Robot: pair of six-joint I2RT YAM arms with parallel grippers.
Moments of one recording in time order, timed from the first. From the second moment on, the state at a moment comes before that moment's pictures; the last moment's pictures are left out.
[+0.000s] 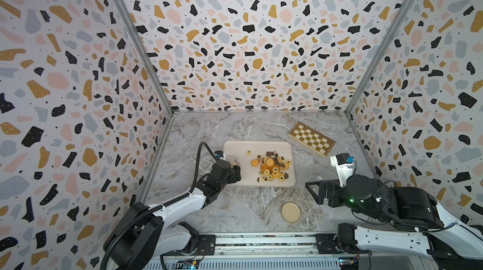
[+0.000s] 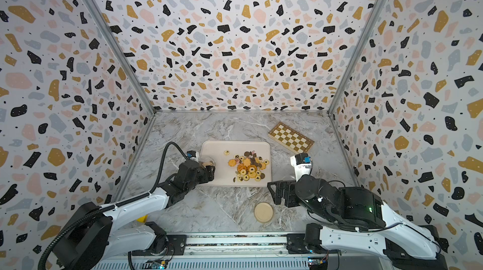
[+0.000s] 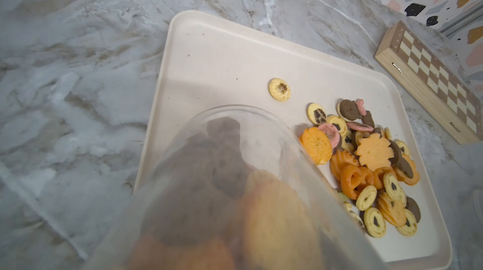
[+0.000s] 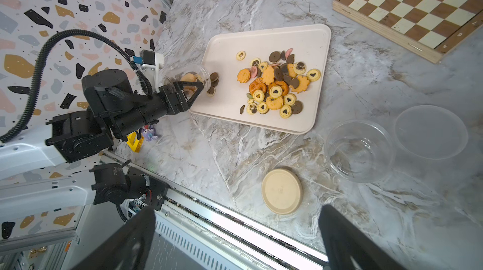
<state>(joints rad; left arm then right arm) -0.57 1.21 0.45 0.05 -0.19 -0.62 1.29 0.72 1.23 -1.24 0.42 0.96</state>
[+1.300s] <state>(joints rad) -0.57 1.32 0.77 -0.36 -0.17 -0.62 1.29 0.74 1.23 -1.25 0.43 0.98</state>
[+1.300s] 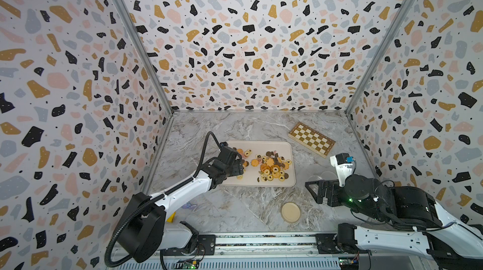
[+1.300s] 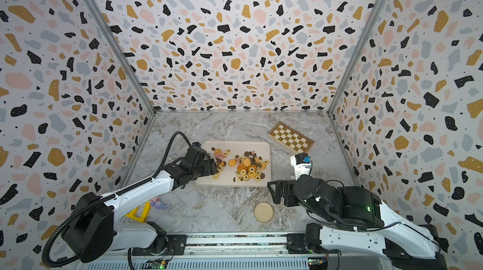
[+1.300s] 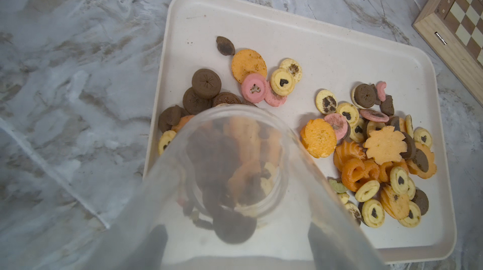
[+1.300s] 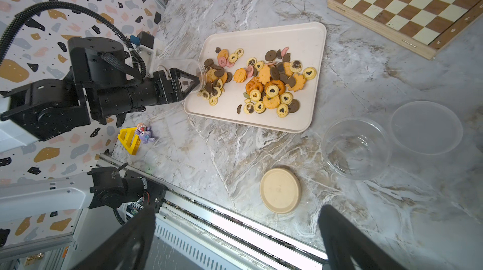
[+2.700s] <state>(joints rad) -0.52 1.31 1.00 -0.60 -0.03 -0.64 1.29 0.77 1.26 -1.22 0.43 0.96</state>
